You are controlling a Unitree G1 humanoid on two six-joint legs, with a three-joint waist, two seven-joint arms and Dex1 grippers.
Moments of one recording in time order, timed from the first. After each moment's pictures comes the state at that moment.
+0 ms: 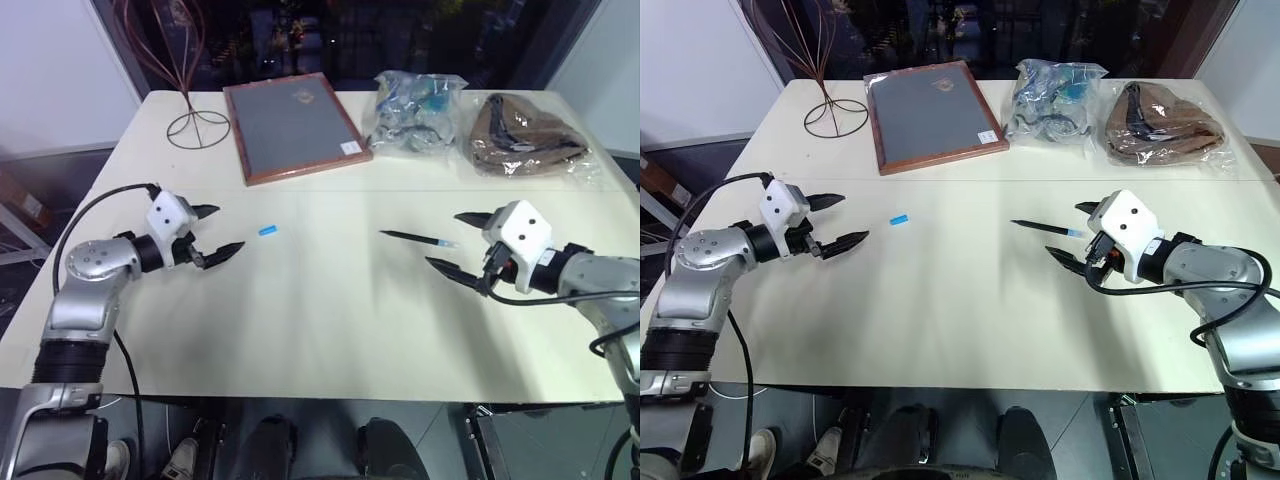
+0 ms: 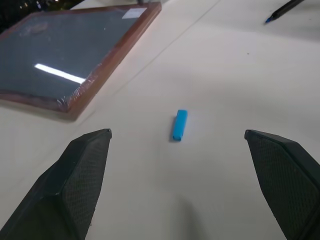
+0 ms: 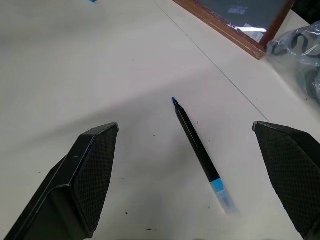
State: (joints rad) left arm -0.44 0.68 0.09 0.21 -0.25 0.14 -0.96; right arm -0.18 -0.88 -0.18 -0.39 0.32 0.49 0.79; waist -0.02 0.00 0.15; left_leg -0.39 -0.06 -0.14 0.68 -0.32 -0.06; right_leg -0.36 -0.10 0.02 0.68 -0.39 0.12
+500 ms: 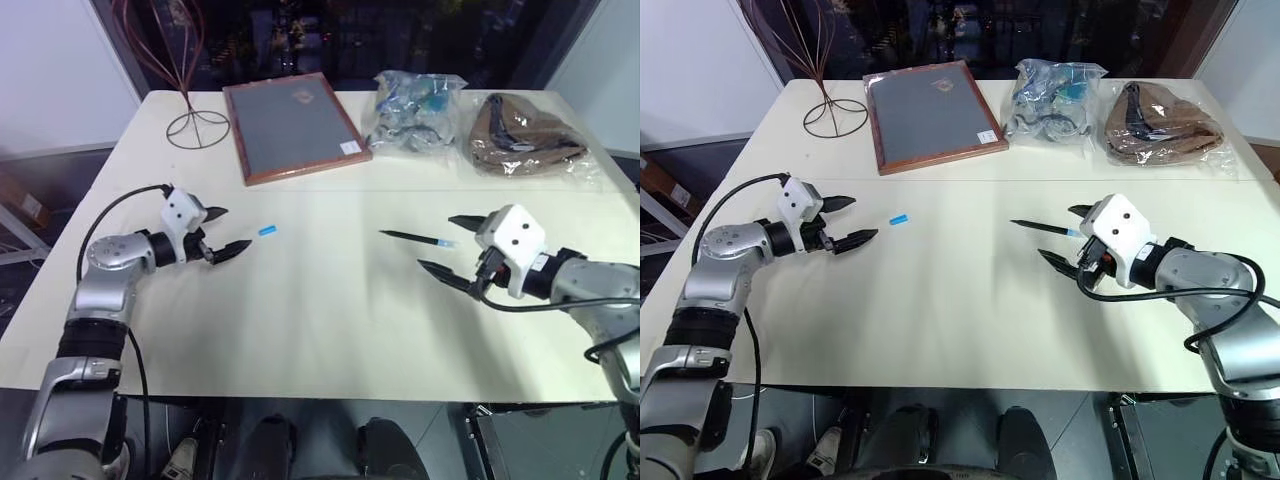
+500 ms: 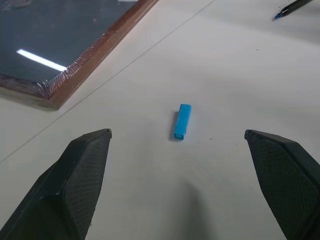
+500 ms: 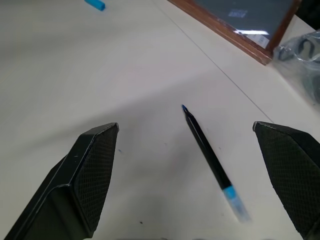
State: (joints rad) left arm -0.57 0.63 0.04 0.44 -0.23 0.07 -1.00; right arm -0.15 -0.85 -0.17 -0.48 0.34 0.54 0.75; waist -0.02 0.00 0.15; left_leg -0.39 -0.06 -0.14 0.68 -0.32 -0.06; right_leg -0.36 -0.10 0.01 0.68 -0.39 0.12
